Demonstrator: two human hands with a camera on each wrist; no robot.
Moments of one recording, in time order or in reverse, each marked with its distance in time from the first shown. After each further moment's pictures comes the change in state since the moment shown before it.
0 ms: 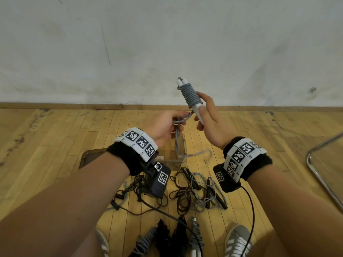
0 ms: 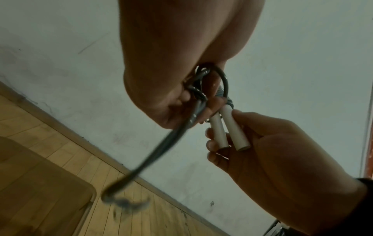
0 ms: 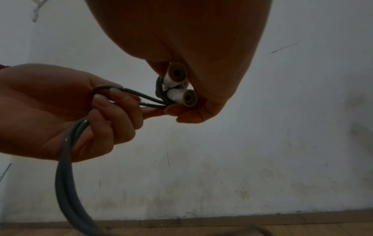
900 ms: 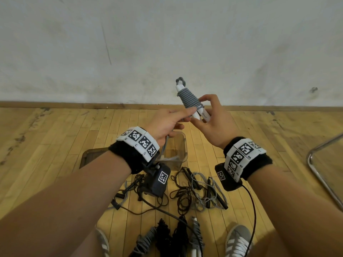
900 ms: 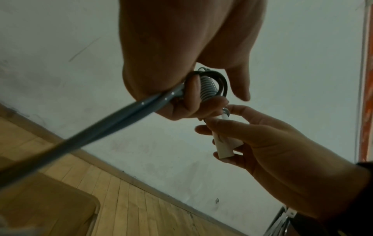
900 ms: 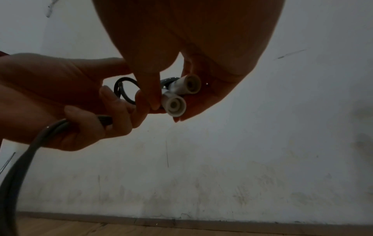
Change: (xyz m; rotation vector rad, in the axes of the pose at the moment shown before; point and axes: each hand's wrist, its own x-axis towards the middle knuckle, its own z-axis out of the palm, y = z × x) left_hand 0.002 -0.002 -0.002 0.088 0.044 0.074; right_hand 0.004 0.008 -0.002 -0.218 0.073 -0.084
